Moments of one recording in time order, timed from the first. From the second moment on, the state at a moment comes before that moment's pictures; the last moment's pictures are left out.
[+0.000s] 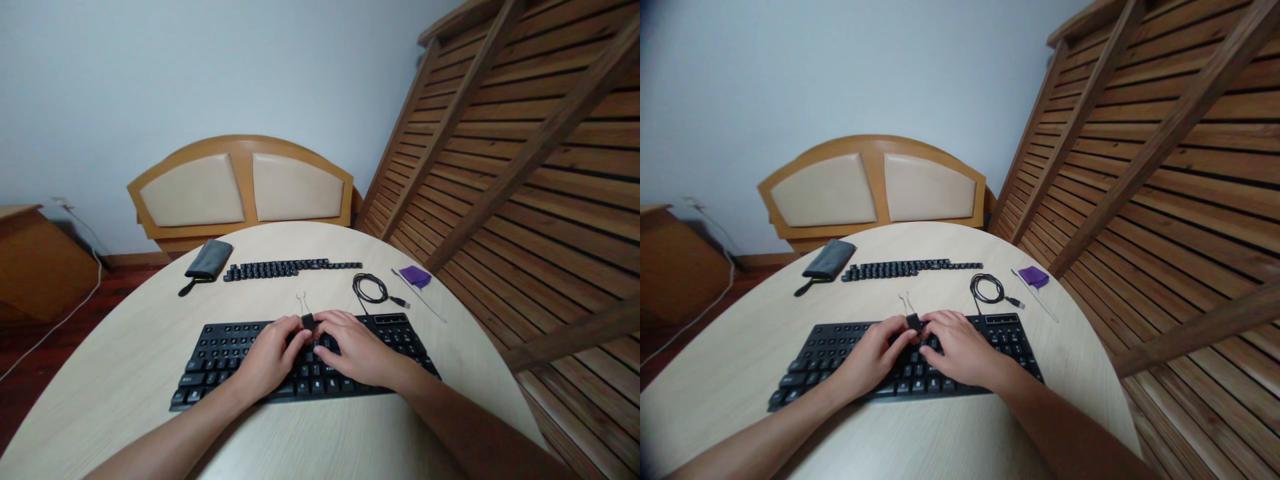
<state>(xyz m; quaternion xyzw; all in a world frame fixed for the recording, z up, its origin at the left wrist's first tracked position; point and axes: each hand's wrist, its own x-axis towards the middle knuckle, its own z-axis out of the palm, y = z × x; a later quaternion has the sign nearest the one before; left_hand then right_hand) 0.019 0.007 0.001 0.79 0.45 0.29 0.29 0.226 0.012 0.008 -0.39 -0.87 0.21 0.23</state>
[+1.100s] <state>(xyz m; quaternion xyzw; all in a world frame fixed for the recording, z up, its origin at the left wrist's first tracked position) 0.019 0.009 0.006 0.75 0.47 0.34 0.32 0.226 0.018 0.000 -0.41 -0.81 0.31 0.30</state>
